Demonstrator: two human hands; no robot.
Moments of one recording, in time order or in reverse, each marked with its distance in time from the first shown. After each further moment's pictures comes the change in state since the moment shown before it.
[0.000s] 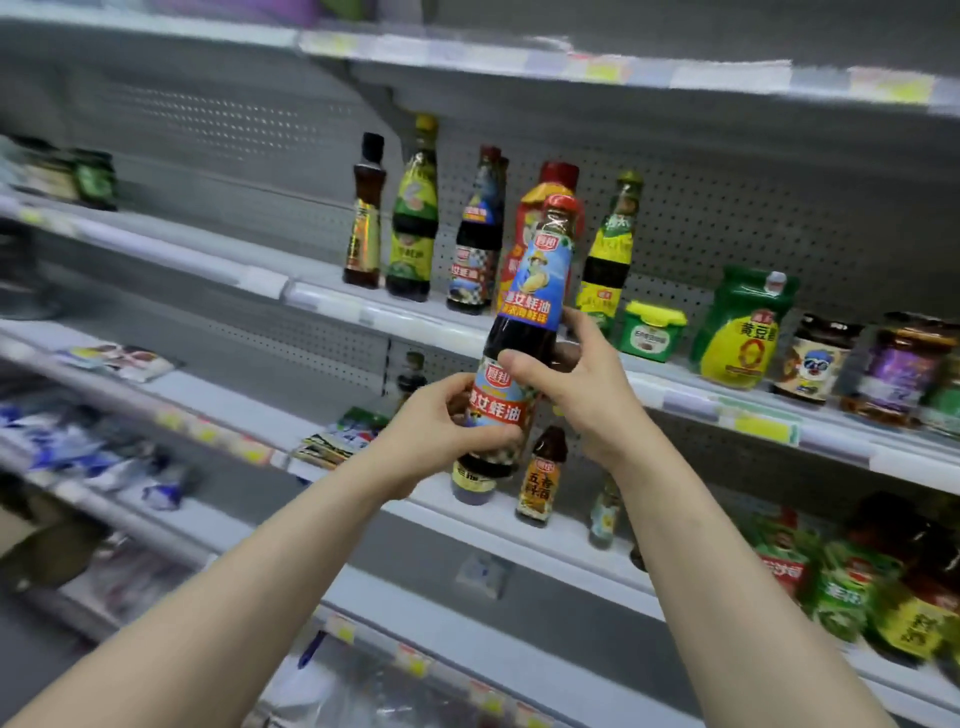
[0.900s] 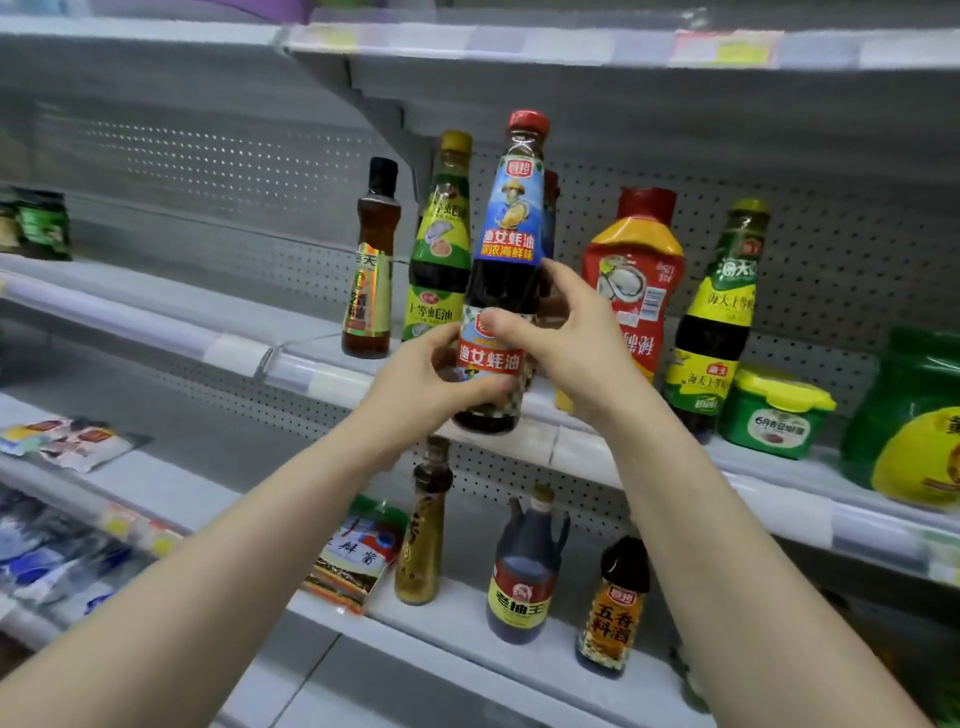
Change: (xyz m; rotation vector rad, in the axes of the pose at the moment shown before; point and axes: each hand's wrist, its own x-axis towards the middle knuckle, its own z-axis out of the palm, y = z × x) left_hand 0.165 -0.010 -0.127 0.153 0.161 0.221; right_hand 0.195 0.012 0.083 -0.114 0.040 -0.213
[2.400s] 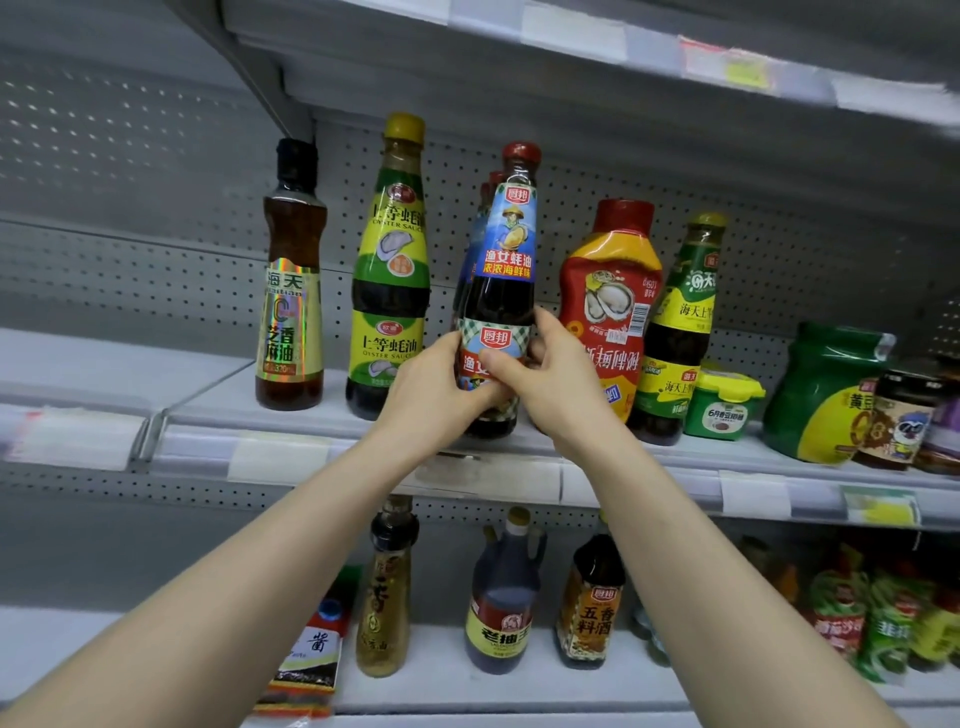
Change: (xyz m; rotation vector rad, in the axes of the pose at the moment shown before) left_hand 0.097 -0.045 -0.005 0.152 -0.162 0.103; right_hand 0.042 0.041 0.043 -0.289 0.284 0.246
